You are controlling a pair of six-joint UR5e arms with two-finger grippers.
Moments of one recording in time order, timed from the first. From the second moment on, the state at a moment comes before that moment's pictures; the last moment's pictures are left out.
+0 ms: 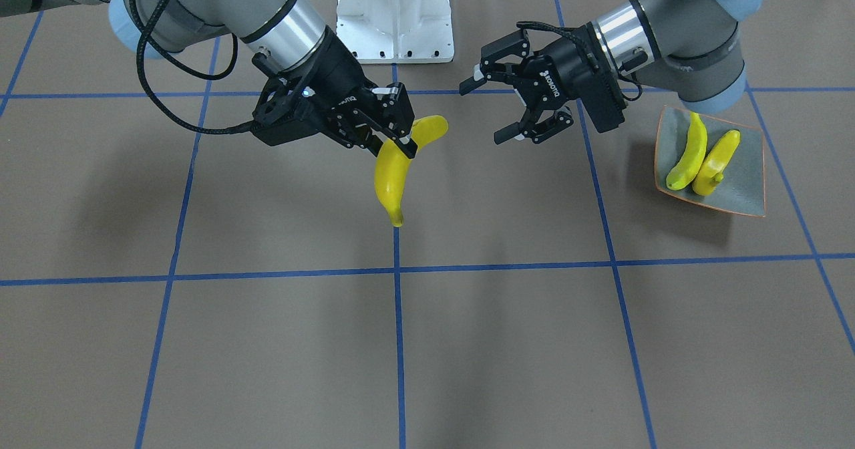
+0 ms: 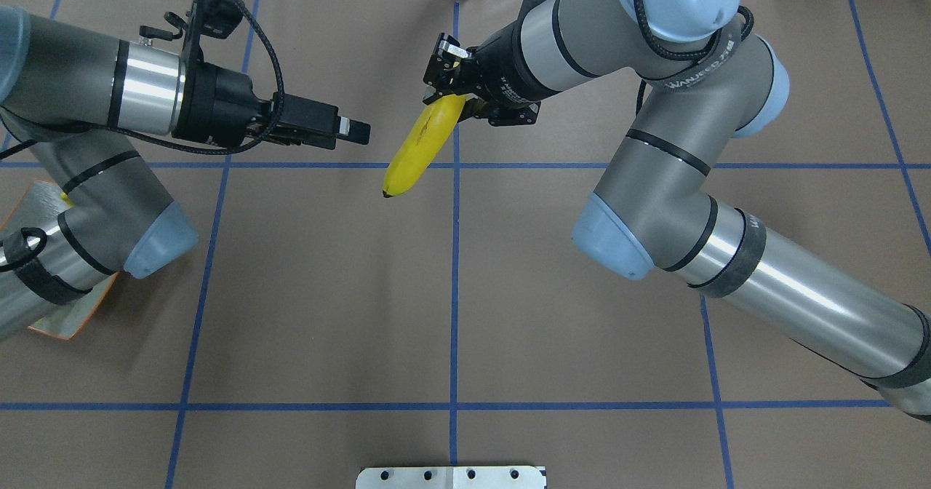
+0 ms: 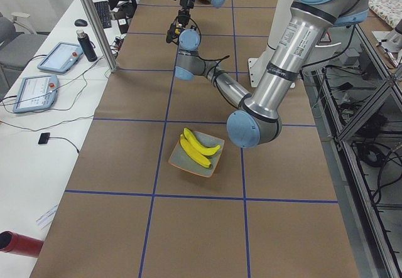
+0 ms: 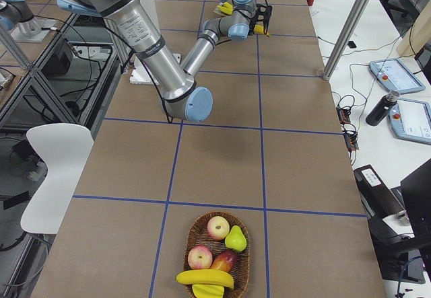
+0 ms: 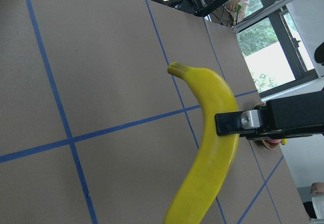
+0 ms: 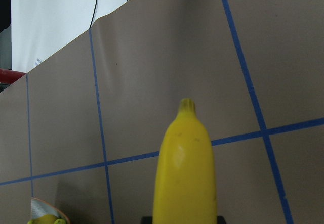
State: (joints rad) left arm -0.82 -2.05 -1.67 -2.79 -2.27 -1.36; right arm 0.73 -0.82 1.72 -1.11 2.05 1.63
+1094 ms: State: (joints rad) left arm -0.74 -2.06 -1.68 -2.86 -2.27 -1.36; right arm 0.69 -0.79 1.75 -1.10 2.04 1.64
